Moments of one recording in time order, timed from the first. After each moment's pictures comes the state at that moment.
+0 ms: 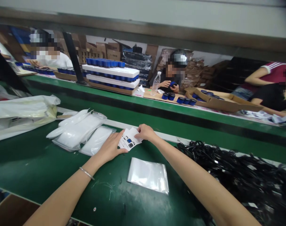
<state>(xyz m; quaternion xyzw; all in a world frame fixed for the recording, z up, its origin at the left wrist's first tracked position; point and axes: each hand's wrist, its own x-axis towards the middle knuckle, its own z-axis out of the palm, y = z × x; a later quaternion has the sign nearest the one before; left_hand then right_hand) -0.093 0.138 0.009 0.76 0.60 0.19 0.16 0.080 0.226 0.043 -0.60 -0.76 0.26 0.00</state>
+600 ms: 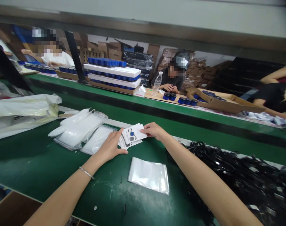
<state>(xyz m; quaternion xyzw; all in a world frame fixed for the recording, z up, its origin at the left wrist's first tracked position) -0.096 0.137 0.008 0.75 0.62 0.18 0.15 0.109 0.236 0.034 -0.58 -0.68 0.43 0.10</state>
